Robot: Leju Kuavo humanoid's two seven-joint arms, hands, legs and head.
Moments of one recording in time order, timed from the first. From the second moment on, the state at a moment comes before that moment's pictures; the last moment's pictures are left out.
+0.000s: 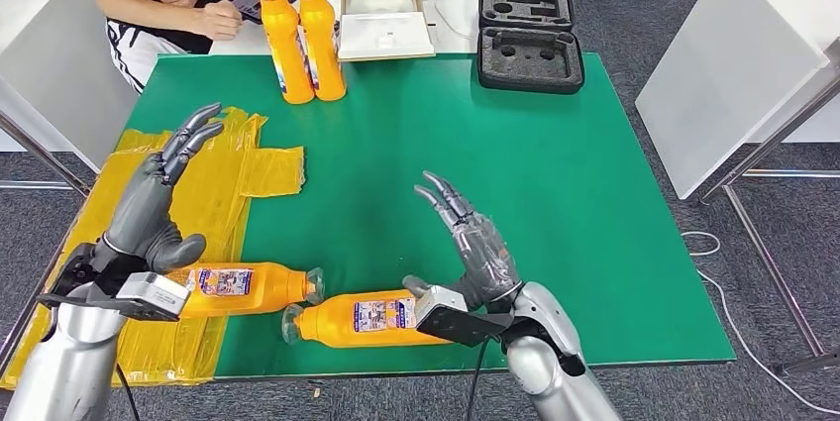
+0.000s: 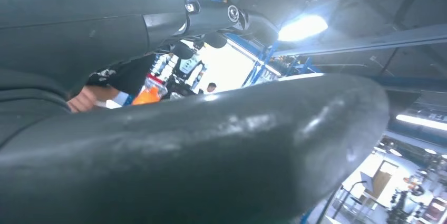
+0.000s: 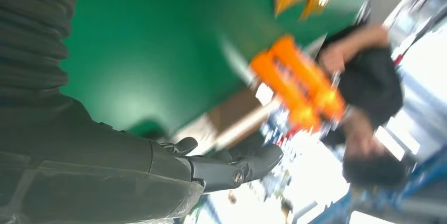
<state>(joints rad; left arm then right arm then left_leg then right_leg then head) -0.32 0.15 -0.16 -1.64 -0.60 -0.05 -0.60 -0.07 0.00 0.39 -1.61 0.69 -0.06 -0.26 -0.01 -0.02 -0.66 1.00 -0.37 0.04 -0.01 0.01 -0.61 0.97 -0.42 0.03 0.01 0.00</state>
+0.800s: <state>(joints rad) -0.22 0.06 -0.08 -1.60 -0.52 -0.11 -0.64 0.00 -0.17 0.56 -1.60 0.84 0.13 -0.16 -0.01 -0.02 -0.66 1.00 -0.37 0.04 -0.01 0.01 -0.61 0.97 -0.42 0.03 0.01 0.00</state>
